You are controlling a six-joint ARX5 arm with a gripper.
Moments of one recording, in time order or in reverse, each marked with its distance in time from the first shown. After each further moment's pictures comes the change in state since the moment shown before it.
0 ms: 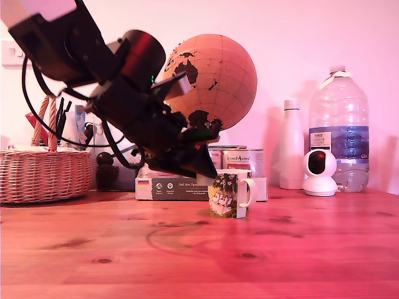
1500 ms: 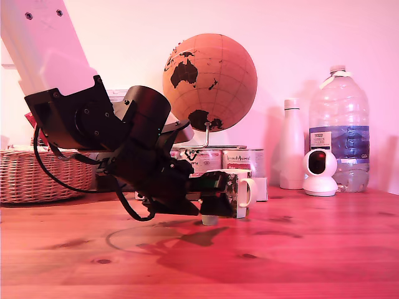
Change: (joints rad) arm 0.001 0.236 -0.027 0.314 -0.014 -0.050
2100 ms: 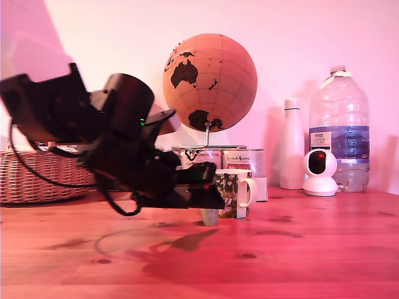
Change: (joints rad) arm 0.011 -0.054 -0.077 0.056 0.016 0.002
